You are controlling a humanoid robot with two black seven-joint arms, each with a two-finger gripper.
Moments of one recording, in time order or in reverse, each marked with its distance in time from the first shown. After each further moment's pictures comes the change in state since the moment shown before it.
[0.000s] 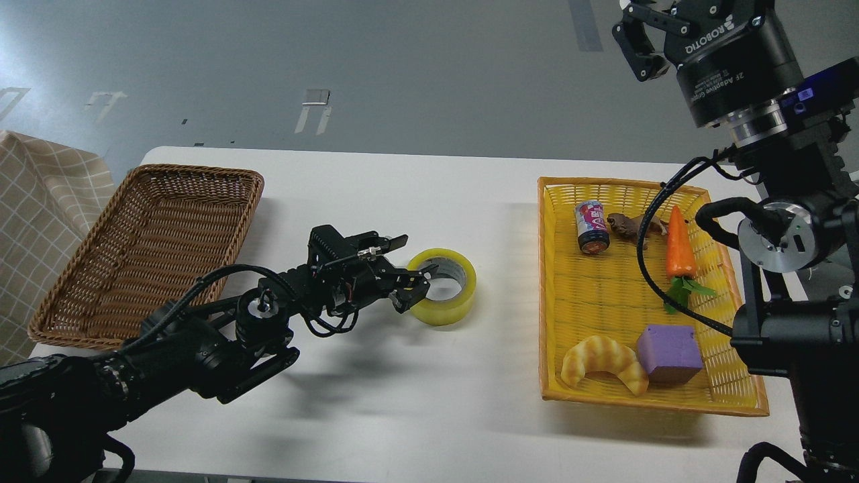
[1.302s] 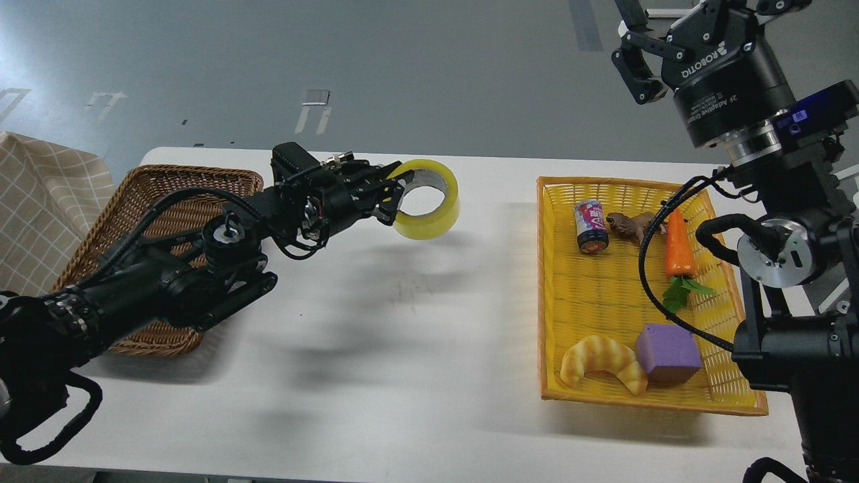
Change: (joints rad) left arm -0.212 0.191 0.005 -0.044 -0.265 -0.004 -0.048; right arm -0.061 0.002 0.002 0.010 -0.004 -0.001 -0.003
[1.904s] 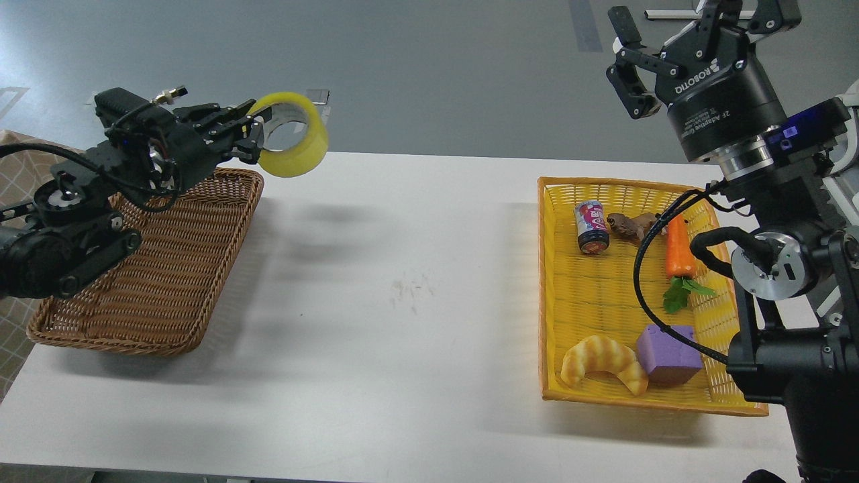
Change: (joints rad) left arm 0.016 0.318 0.010 0.021 -0.164 0.055 -0.042; right arm -0.027 0.013 -0.001 0.006 -0.001 0.001 -0.001
